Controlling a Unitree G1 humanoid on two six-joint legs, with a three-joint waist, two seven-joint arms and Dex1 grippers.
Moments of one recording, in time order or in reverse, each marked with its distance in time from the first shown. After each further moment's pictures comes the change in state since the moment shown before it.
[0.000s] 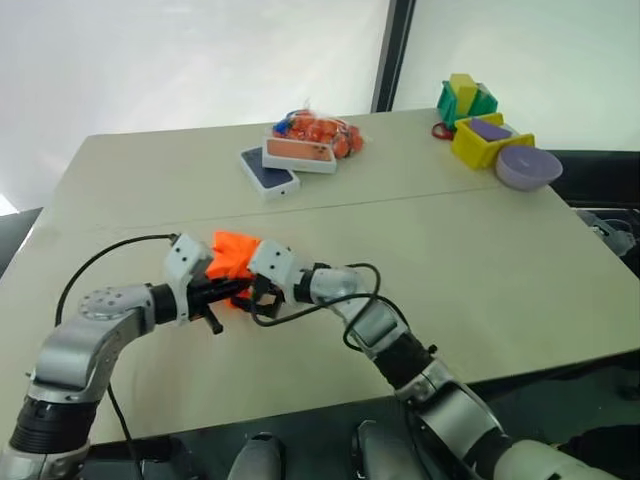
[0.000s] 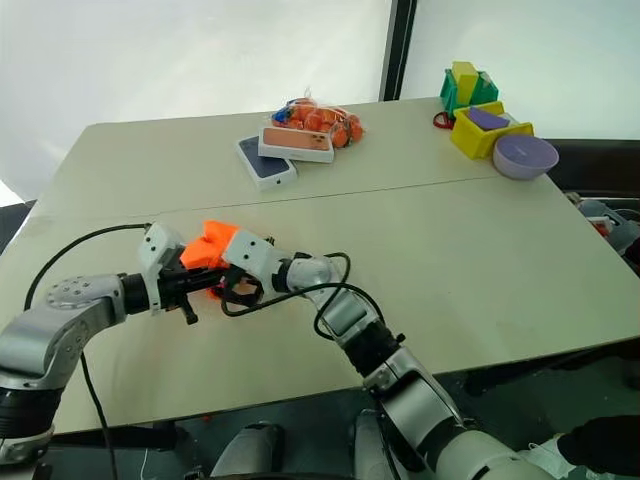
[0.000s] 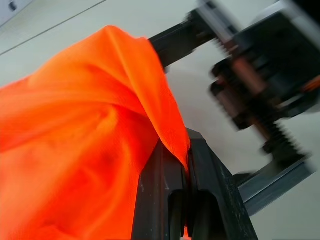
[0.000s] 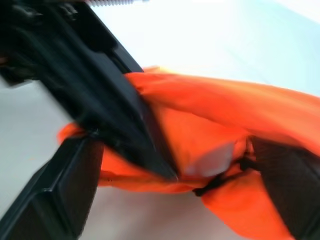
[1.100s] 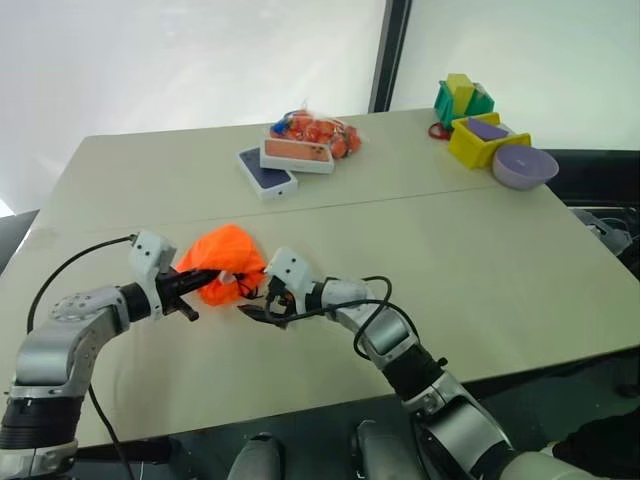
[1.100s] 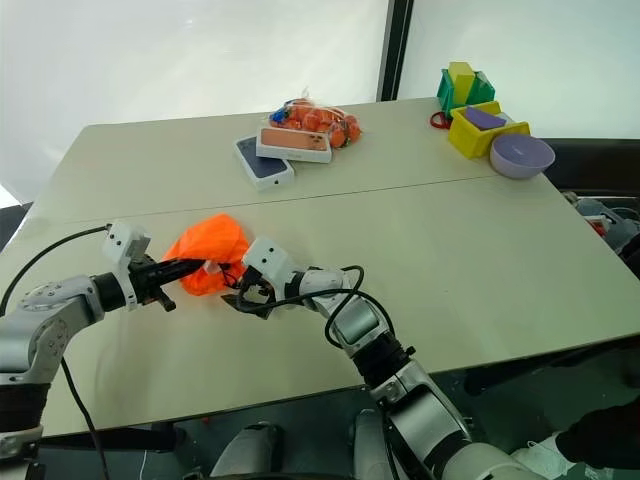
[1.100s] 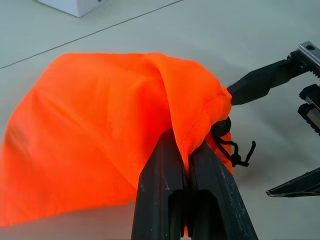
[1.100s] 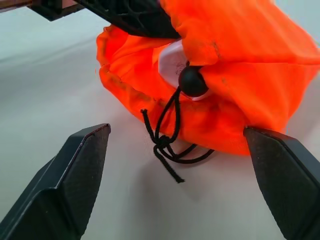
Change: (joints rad) left arm 0.004 0.008 0.073 0.146 -0.027 -0.083 0.013; right arm 0.015 0.034 -0.022 0.068 0.062 0.126 -0.063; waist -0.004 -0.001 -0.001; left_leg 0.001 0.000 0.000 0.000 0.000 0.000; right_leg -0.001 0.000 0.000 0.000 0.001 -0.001
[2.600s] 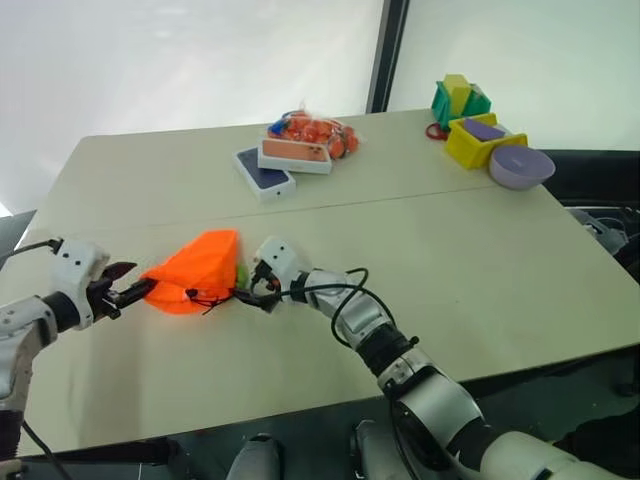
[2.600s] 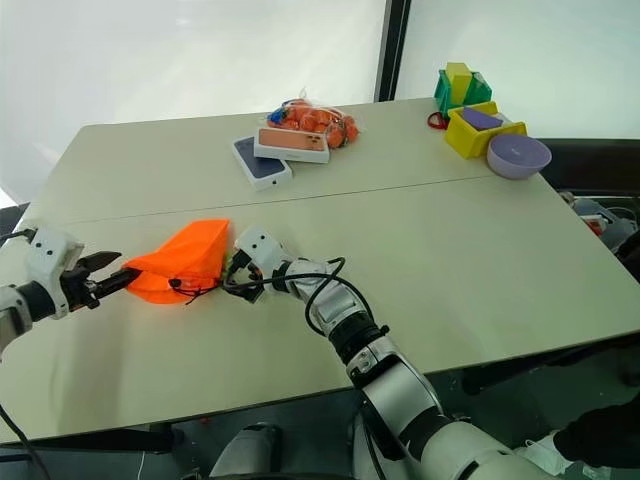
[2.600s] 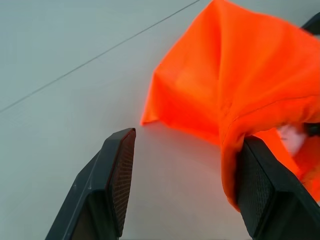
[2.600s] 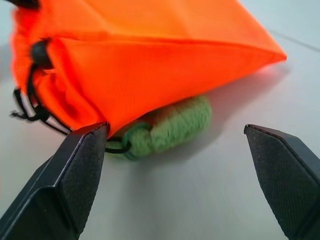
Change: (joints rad) left arm 0.088 0.143 0.140 0.248 0.190 -0.284 0.014; right arm -0.164 0.130 -0.102 0.370 -0.007 -0.169 -0.070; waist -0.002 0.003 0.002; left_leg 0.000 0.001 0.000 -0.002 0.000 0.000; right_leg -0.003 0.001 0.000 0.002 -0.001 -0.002
